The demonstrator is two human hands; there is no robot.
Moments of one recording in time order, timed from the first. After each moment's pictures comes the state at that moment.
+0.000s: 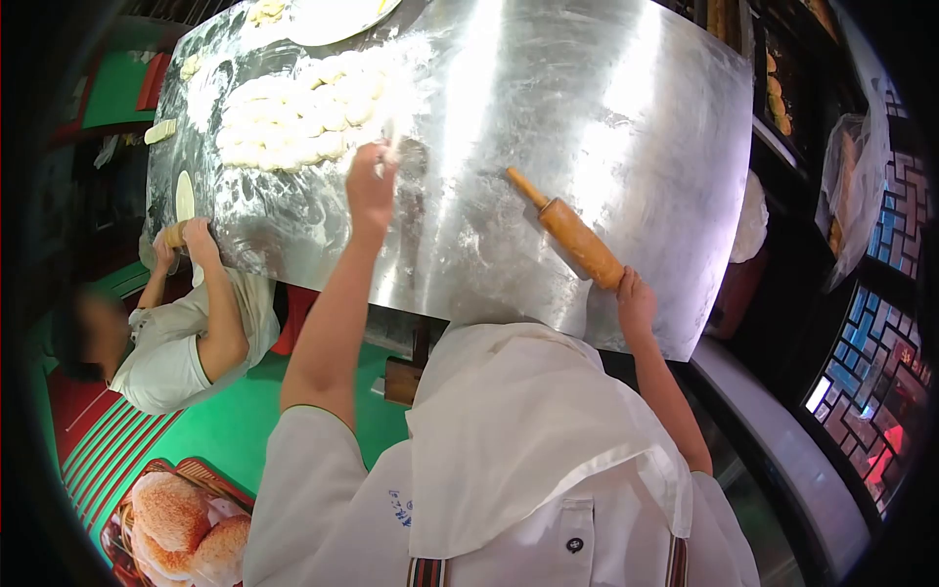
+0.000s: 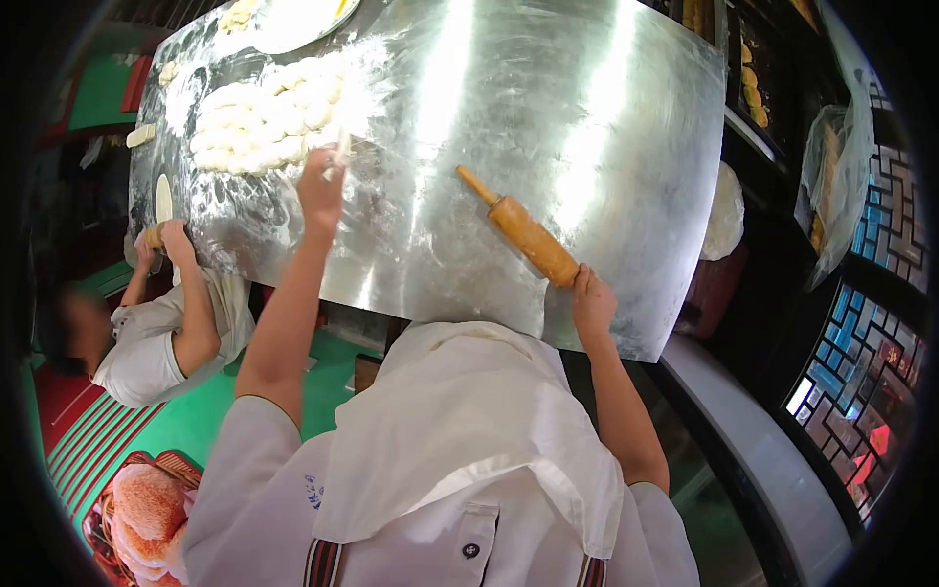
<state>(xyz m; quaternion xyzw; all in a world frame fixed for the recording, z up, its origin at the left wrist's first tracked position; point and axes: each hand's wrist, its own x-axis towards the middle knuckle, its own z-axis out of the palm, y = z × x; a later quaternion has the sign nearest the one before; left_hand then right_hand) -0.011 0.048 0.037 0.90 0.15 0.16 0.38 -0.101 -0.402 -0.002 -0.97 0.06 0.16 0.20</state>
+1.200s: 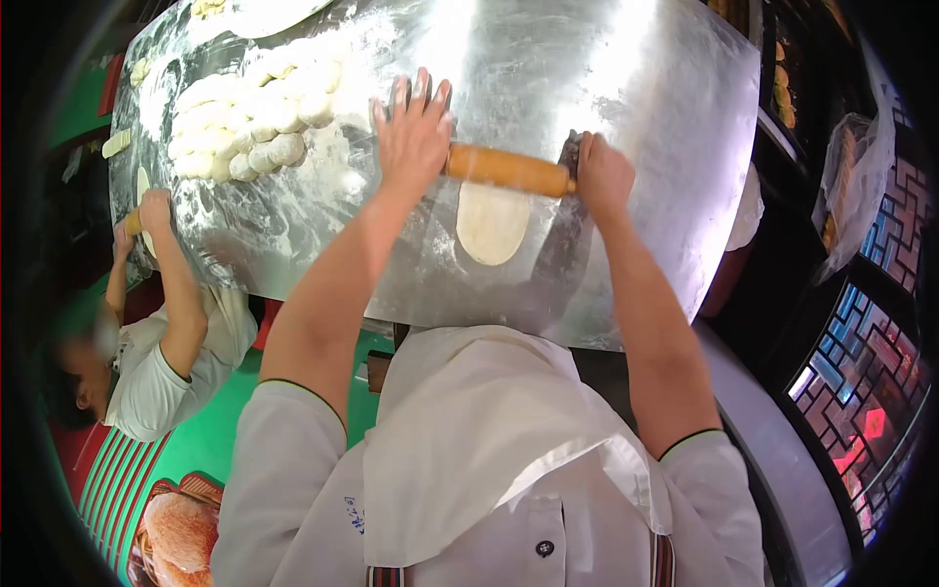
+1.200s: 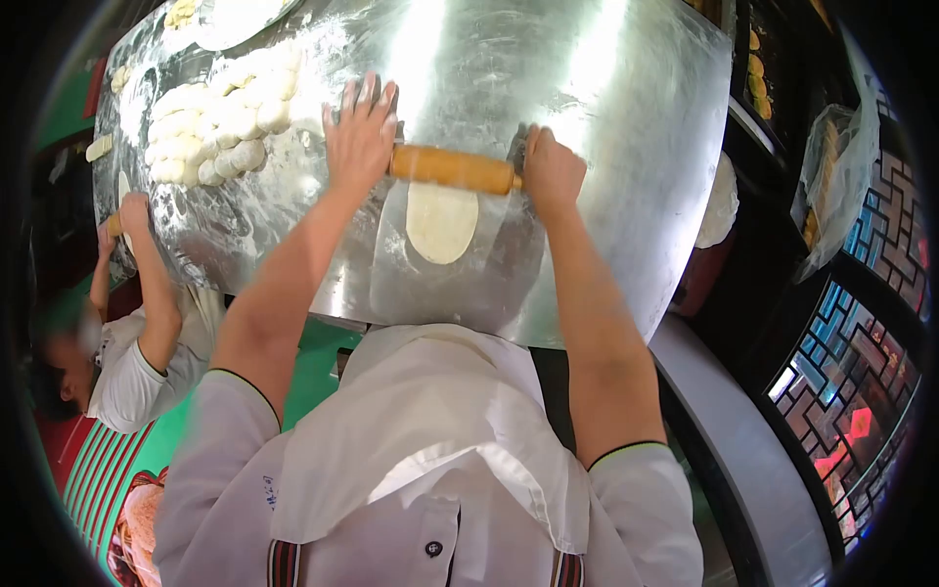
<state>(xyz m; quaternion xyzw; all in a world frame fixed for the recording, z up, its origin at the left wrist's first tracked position) 0.069 -0.020 -0.010 1.00 0.00 0.04 0.08 0.093 -0.300 -0.032 -0.99 -0.04 0.05 0.09</state>
